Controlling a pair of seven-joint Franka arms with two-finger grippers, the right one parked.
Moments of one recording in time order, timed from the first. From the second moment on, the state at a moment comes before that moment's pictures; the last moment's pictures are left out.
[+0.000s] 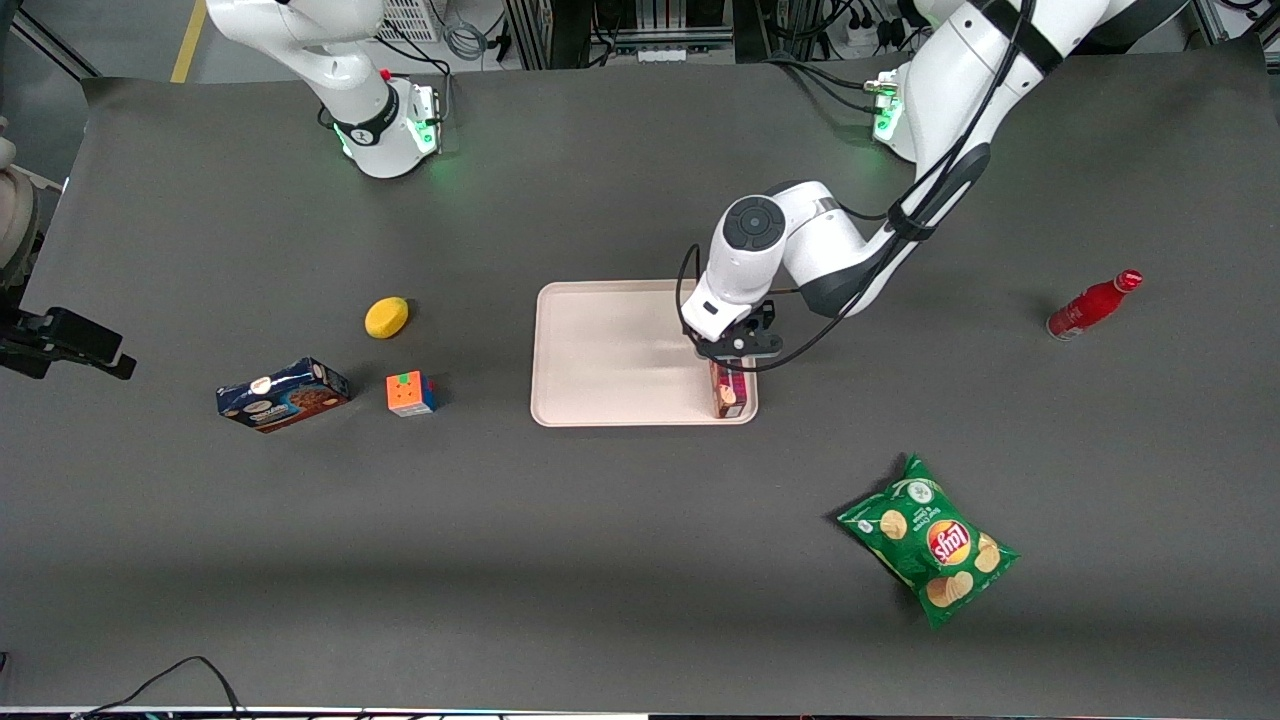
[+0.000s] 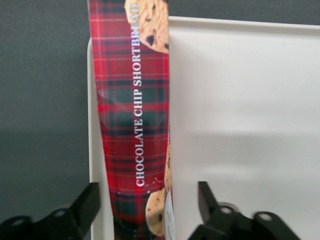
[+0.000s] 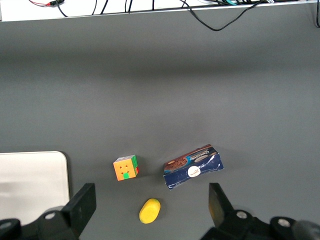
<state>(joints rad) -0.03 0.58 -0.72 -2.04 0.52 2.45 -1.14</state>
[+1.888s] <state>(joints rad) -0.02 0.07 -0.09 -1.64 0.06 1.77 -0.07</state>
